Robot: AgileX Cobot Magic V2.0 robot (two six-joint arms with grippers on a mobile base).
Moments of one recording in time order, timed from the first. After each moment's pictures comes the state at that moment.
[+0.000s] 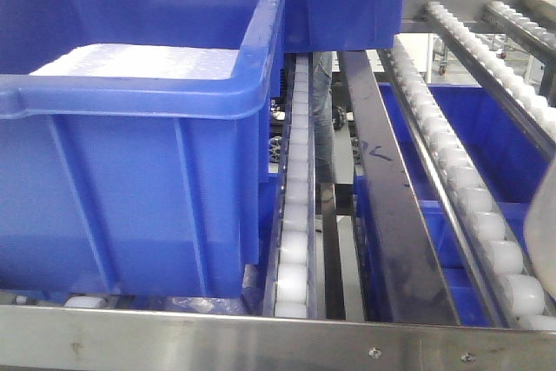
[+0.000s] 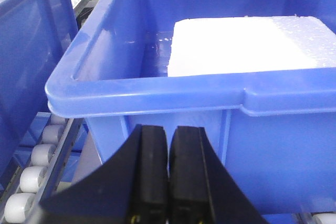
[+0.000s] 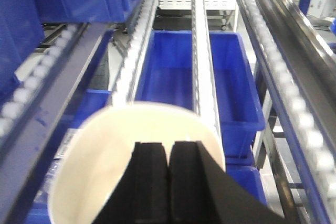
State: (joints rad) left arm -0.13 -0.01 0.01 0.00 0.16 0.04; right arm -0.07 0.04 -0.13 0.16 0.29 -0.10
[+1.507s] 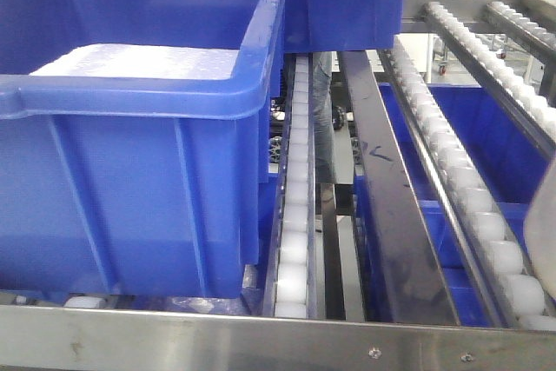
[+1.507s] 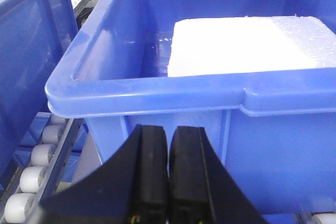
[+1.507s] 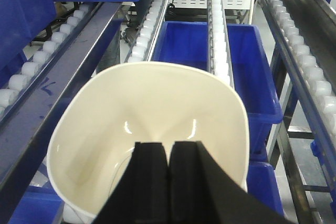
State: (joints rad) left arm -0.13 -0.01 0.01 0.00 0.16 0.04; right arm 0.02 -0.01 0.03 0.08 0.17 -0.03
